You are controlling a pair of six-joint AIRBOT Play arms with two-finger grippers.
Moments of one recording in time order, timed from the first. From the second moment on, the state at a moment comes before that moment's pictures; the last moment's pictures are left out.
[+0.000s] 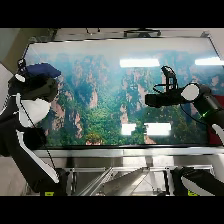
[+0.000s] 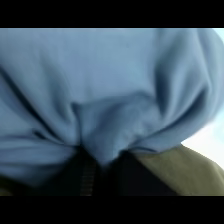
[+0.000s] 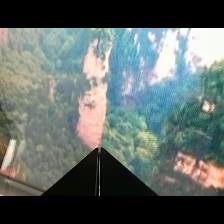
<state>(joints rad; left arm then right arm) 0.38 -2.21 2.03 1.18 -0.74 -1.25 0.24 -1.15 1.05 -1.14 1.03 1.62</state>
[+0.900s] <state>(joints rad) 0.02 -1.68 2.02 0.98 -1.24 -1.29 0.24 -1.15 1.05 -1.14 1.04 1.62</state>
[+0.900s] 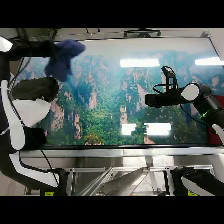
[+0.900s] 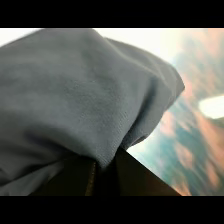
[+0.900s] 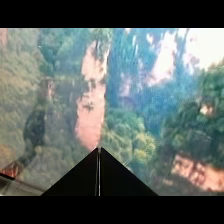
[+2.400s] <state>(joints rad) -0.33 -1.56 1.01 0.91 -1.18 -1.34 0.05 -1.52 1.03 -0.99 1.21 1.35</state>
